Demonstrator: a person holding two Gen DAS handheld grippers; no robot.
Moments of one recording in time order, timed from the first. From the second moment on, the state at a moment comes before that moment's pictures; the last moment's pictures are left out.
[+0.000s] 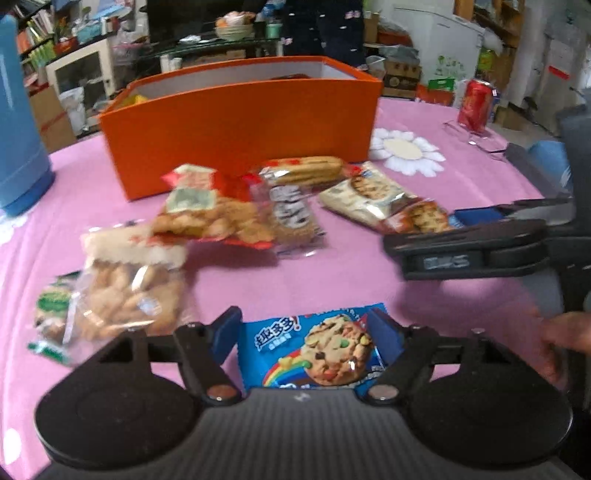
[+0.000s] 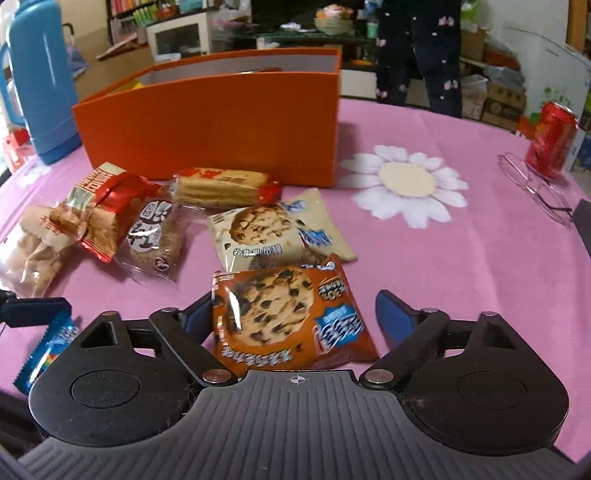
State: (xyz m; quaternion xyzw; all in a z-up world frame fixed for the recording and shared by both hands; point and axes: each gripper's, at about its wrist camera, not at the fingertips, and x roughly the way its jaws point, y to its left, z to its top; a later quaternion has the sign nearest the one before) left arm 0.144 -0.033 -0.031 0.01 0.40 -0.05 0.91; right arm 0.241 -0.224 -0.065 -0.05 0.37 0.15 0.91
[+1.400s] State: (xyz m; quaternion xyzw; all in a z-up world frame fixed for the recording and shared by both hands) left arm 0.079 0.027 -0.034 -0.01 0.41 0.03 0.91; right arm 0.201 -0.223 -0.067 -0.06 0.36 0.18 0.91
